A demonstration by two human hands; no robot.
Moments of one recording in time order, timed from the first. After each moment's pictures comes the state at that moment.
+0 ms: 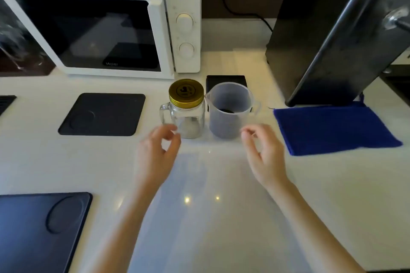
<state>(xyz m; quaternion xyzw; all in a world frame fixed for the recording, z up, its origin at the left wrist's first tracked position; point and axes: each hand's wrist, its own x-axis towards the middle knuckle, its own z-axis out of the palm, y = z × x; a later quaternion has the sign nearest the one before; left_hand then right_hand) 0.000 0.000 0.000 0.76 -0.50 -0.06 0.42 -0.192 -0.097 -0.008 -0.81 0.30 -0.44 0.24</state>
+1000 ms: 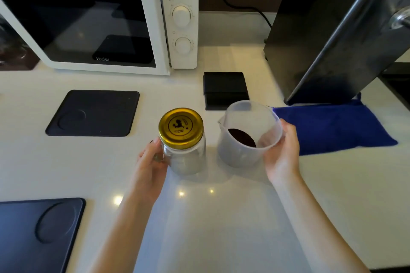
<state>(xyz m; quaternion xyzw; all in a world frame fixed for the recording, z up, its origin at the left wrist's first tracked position) 0.015 0.006 -0.039 0.46 -0.20 -0.50 0.70 -0.196 -0.117 0.003 -0.27 0.43 -0.50 0.70</state>
